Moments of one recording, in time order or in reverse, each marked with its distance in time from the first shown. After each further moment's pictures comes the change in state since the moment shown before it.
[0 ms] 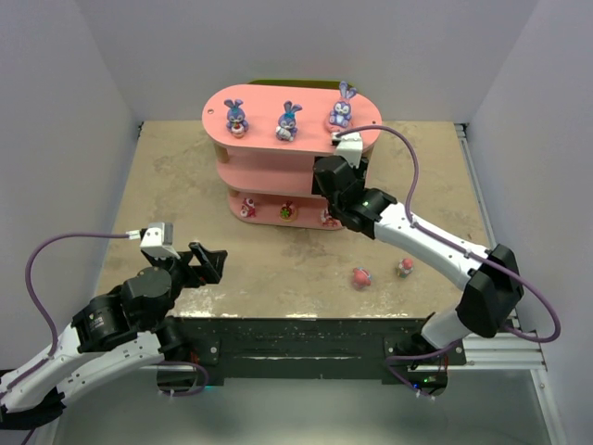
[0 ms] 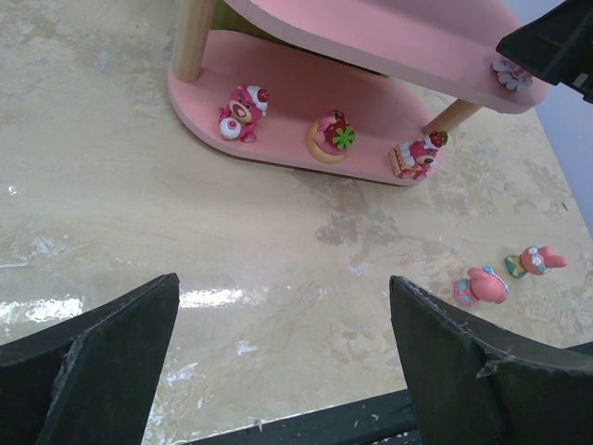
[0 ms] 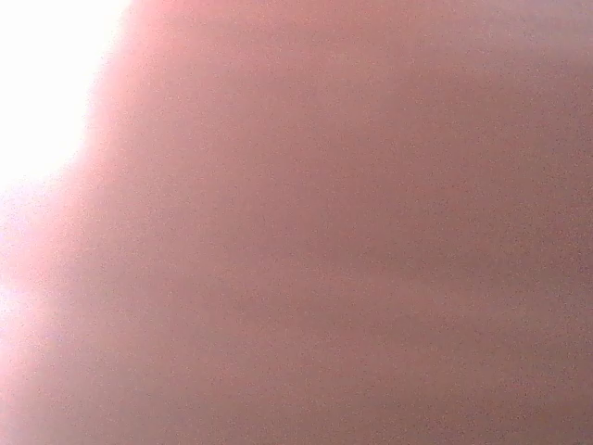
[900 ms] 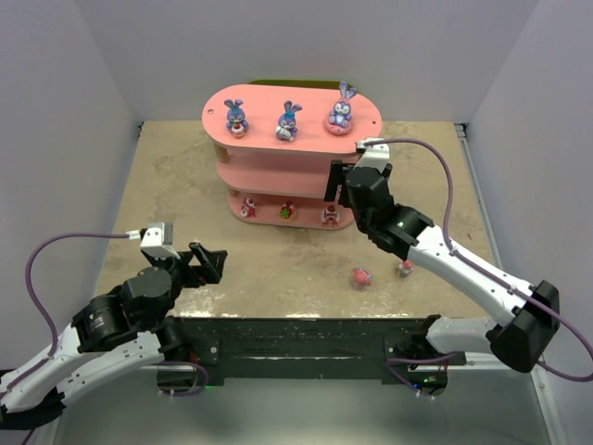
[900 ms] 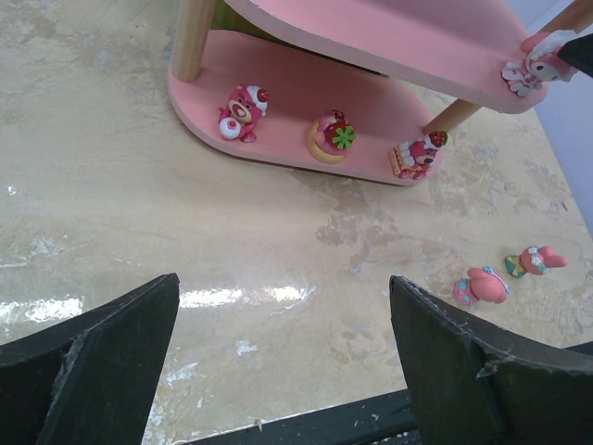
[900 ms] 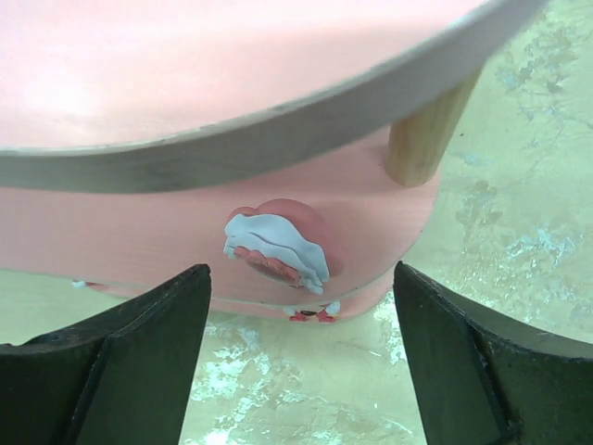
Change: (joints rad) left arm 0.000 0.000 0.000 0.000 0.001 0.000; right arm -0.011 -0.242 -0.158 0.050 -0.108 -0.038
